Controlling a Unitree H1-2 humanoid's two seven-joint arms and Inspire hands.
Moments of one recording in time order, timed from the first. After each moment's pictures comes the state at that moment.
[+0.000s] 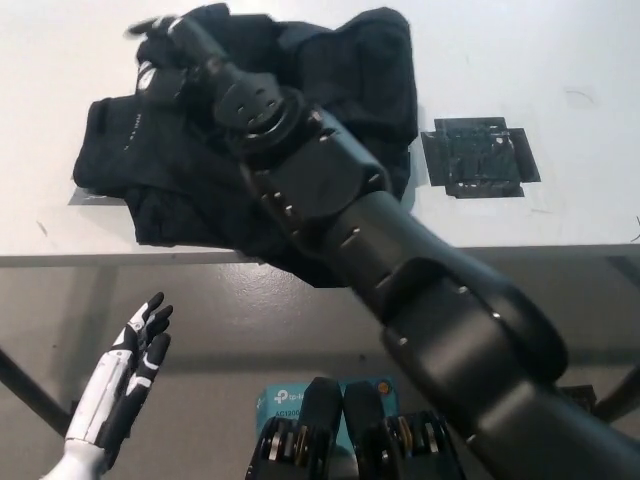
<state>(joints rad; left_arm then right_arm) 0.09 0.21 -0.01 -0.38 0.09 0.23 -0.10 -1.45 0.28 0.26 1.27 0.04 0.14 -0.08</state>
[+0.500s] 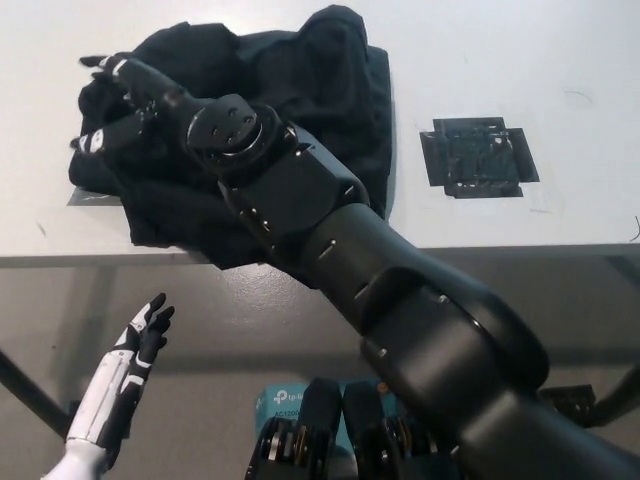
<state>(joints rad) 0.08 0.22 -0.02 -0.38 0.11 0.24 -0.10 -1.46 0.30 0.24 1.28 0.03 0.13 0.17</state>
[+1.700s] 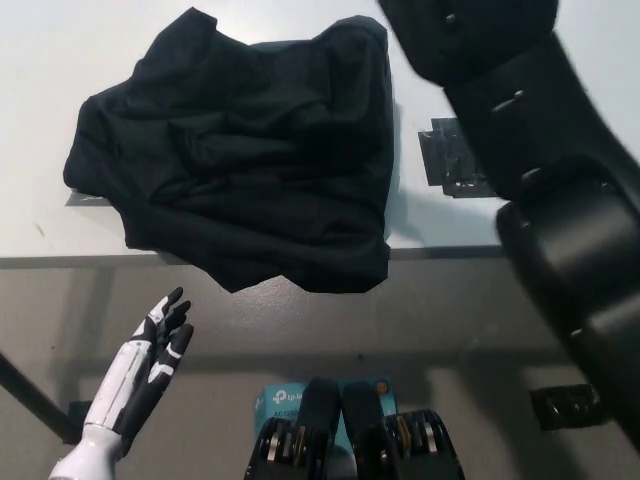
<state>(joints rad) 0.04 0.22 -0.05 -0.33 0.10 0.24 -0.11 -1.58 -0.03 0.23 0.56 0.38 0.45 0.49</state>
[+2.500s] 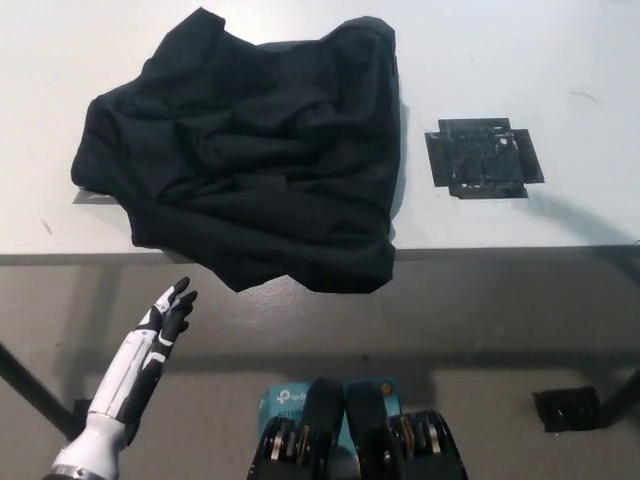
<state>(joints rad) 0.01 0.22 -0.04 -0.32 0.09 0.25 -0.12 -0.93 -0.62 -0.01 -0.35 0.56 0.46 0.36</state>
